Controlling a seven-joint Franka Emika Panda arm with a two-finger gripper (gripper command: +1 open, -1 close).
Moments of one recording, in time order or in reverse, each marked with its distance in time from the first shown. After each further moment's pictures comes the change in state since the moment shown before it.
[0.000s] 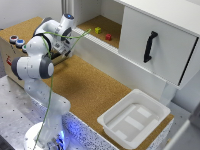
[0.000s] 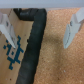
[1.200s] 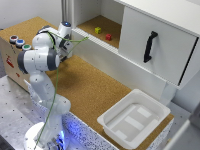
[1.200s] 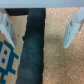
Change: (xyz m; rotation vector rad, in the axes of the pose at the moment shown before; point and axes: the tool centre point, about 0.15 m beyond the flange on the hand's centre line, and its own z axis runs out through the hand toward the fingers) arm 0.033 -0.001 0.055 0.010 0.087 0.153
